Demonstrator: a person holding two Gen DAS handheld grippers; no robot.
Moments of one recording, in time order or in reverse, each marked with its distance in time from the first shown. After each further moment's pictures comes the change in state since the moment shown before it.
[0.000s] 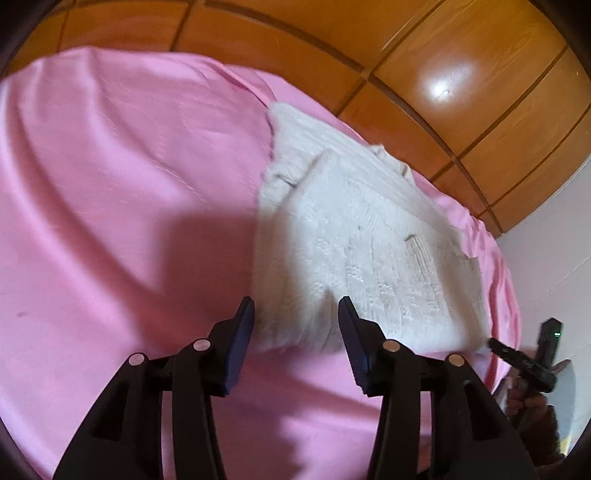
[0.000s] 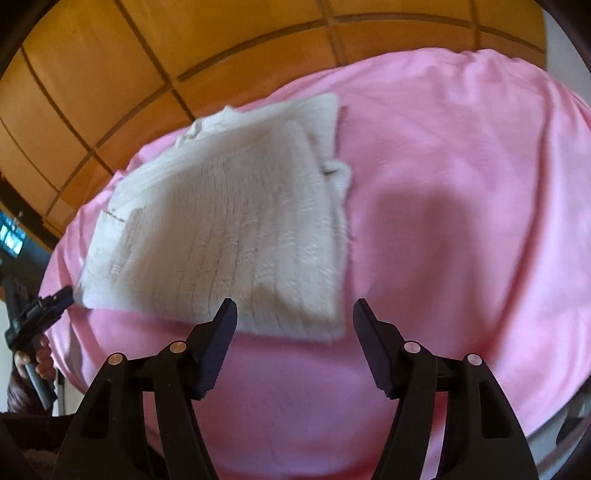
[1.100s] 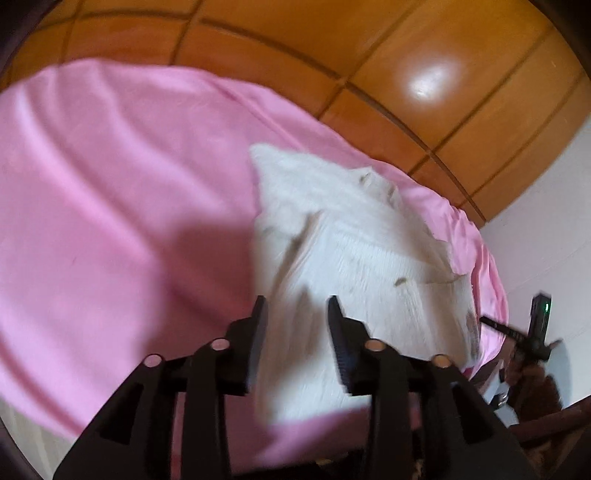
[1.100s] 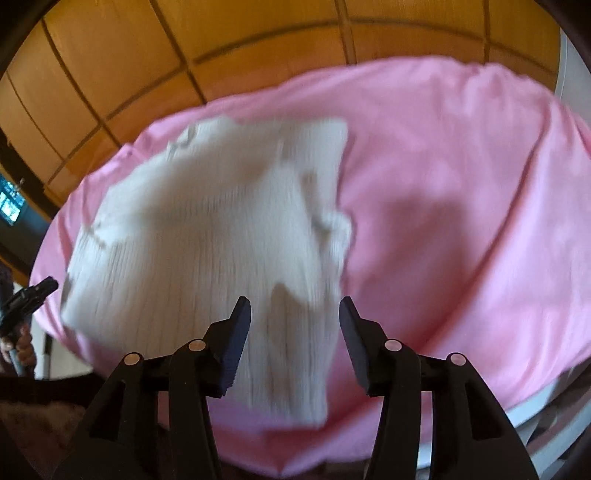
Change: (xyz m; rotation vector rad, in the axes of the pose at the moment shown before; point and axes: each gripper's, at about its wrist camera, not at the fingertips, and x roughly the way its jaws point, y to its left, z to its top) left arm -0.066 -0.009 -0.038 0.068 -0.024 -0.032; right arm -0.056 -0.001 -0.005 -0.103 -0.023 -0.039
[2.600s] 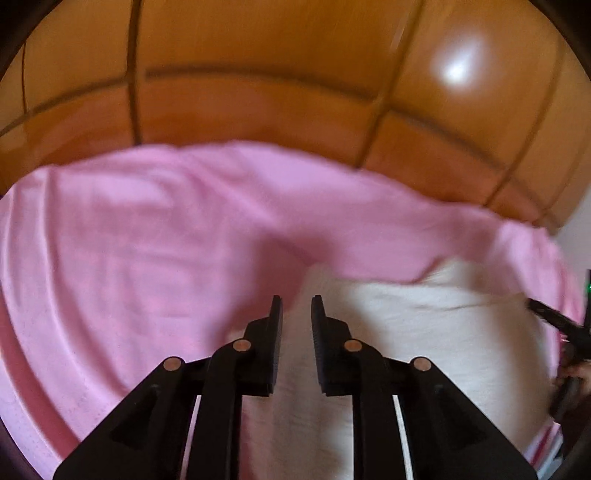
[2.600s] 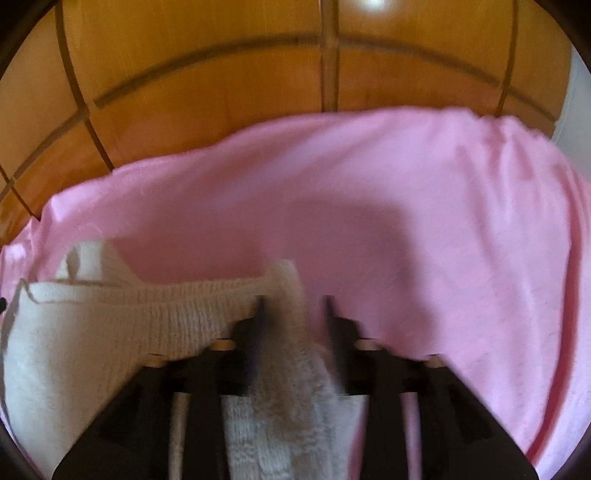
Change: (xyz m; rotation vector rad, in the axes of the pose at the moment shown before) left arm 0.125 -0.045 0.172 0.139 -0.093 0.236; right arm 0.125 -0.003 0.169 0.044 -0.138 -0.224
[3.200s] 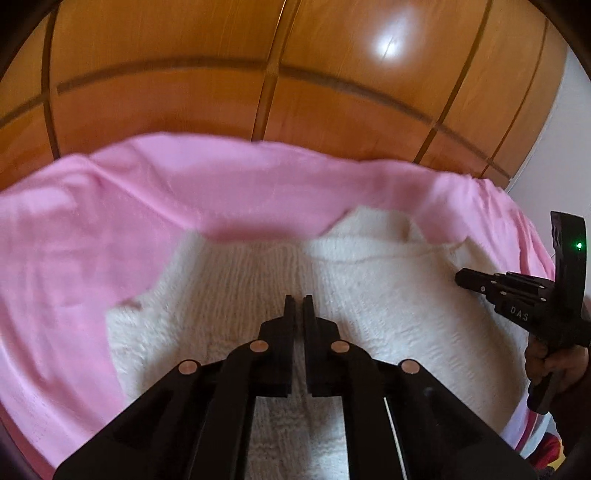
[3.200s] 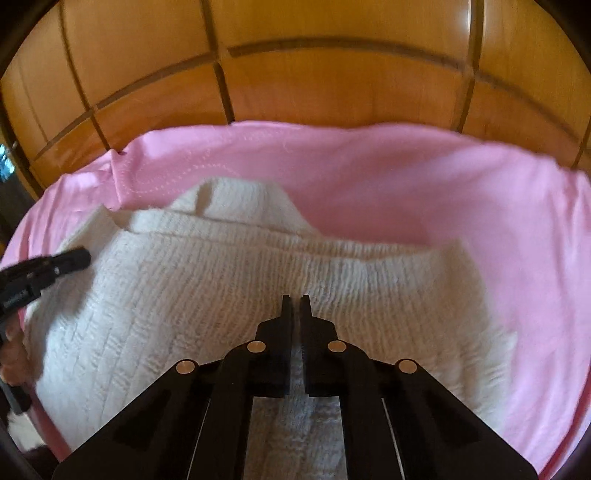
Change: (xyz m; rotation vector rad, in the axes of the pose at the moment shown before) left arm 0.024 -0.057 -0.027 0.147 0.060 -0.137; right arm -0.011 0.102 -0.028 -0.237 0.069 0.199
